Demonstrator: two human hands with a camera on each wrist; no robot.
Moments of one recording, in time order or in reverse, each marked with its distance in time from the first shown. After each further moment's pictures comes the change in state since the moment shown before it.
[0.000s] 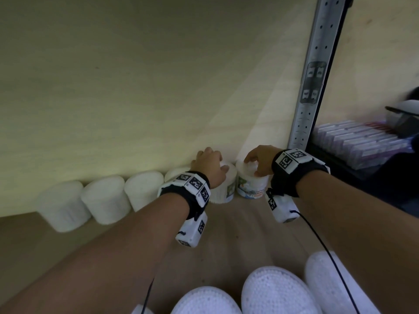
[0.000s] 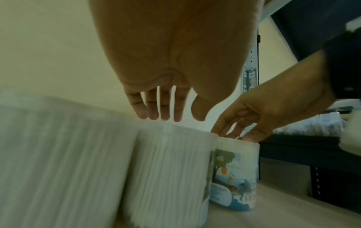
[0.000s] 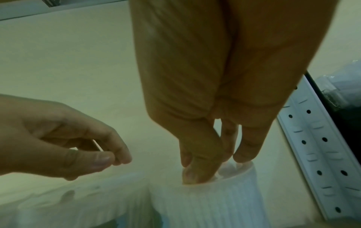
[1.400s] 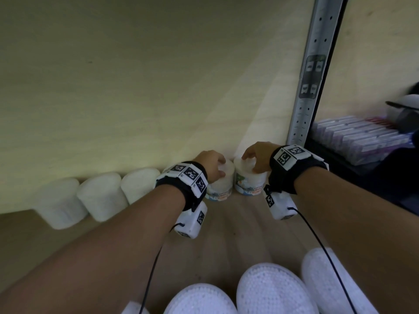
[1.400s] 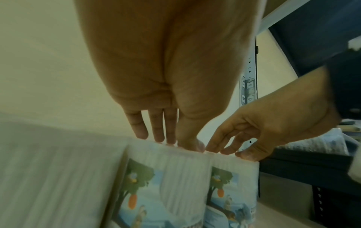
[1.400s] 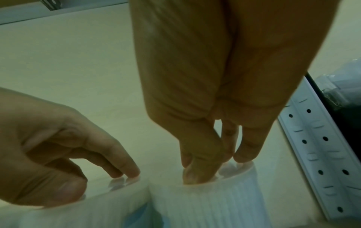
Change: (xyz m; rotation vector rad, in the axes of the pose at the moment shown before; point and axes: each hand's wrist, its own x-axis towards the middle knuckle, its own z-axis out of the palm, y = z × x) left_hand 0.004 0.002 -0.009 0.026 -0.189 0.069; right_hand -0.002 0.001 0.000 0.024 -0.005 0.003
